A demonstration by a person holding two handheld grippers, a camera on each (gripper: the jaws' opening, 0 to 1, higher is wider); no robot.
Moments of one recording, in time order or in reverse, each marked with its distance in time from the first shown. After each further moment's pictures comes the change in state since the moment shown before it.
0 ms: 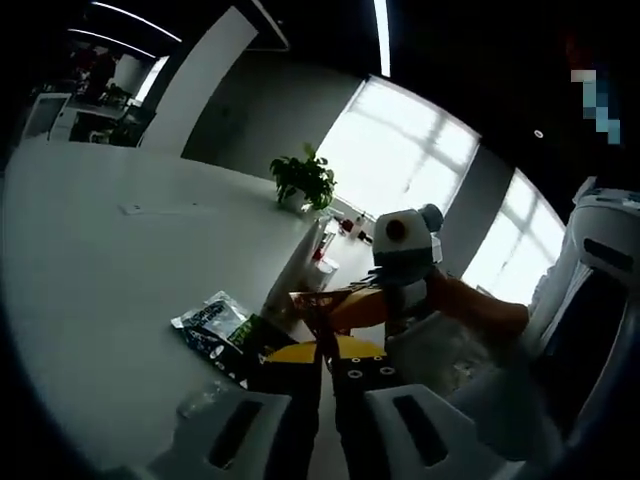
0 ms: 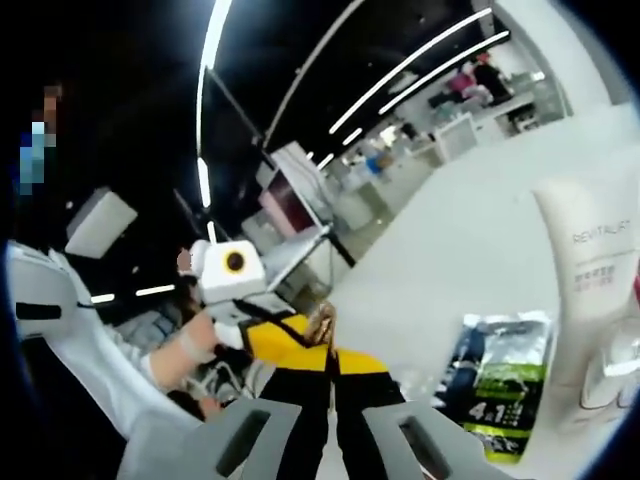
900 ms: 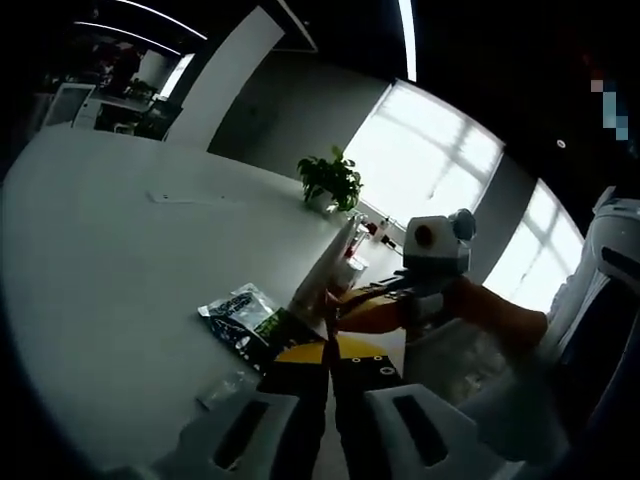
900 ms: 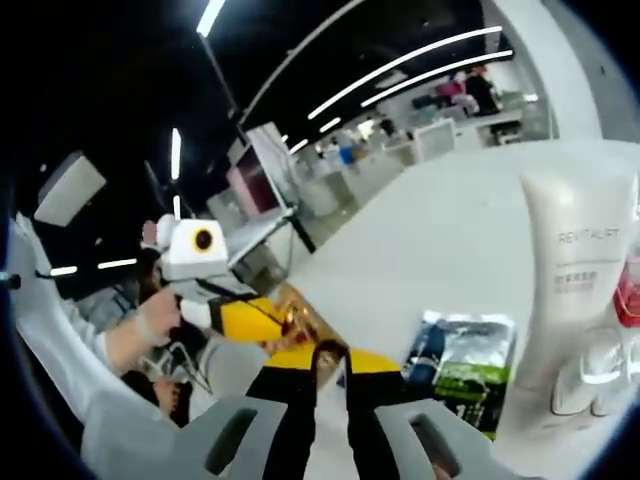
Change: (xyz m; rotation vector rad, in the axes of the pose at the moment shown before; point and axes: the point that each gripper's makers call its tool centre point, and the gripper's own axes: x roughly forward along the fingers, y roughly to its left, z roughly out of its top) left arm -0.007 0.029 -0.006 -0.071 -0.026 0.101; right arm 0.002 -0.034 -0.011 -0.076 0.047 -0.199
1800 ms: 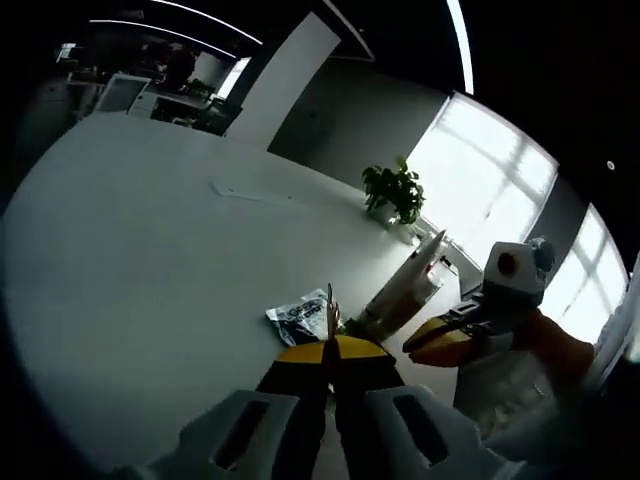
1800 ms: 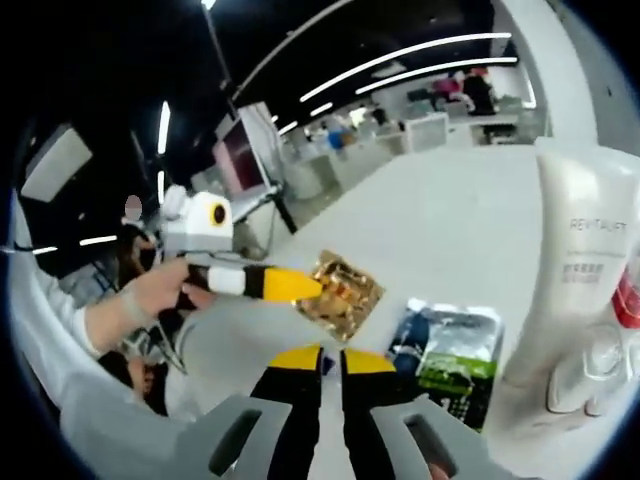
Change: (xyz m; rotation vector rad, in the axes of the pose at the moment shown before) left arm 0.013 0.072 0.004 -0.107 -0.045 0.263; right arm 0.010 -0.009 -0.015 -0.075 0.068 -0.065
